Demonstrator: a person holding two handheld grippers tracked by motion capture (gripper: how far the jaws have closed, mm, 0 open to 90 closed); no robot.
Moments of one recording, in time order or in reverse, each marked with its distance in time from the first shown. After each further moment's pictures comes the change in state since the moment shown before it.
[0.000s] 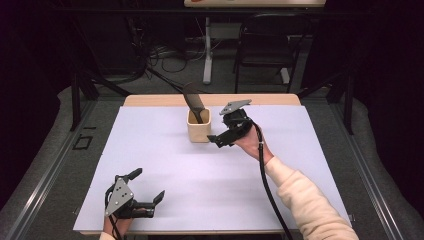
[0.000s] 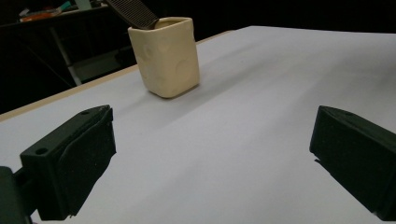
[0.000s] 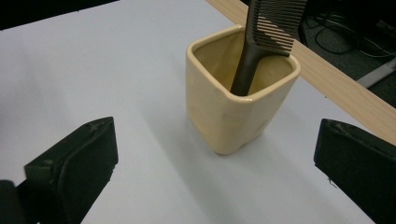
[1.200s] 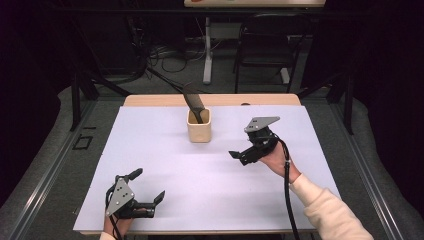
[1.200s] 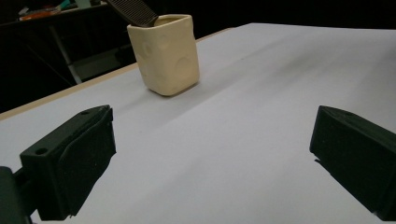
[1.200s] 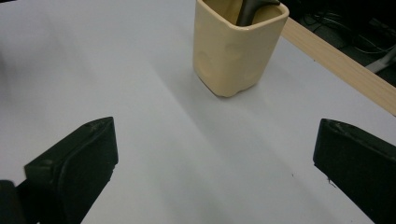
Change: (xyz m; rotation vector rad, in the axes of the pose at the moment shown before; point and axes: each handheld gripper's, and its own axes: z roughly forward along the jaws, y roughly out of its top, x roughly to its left) left arm 0.000 0.000 0.001 0.008 0.001 0.005; right arm 0.005 -0.054 -0.059 -0.011 -0.003 -0.024
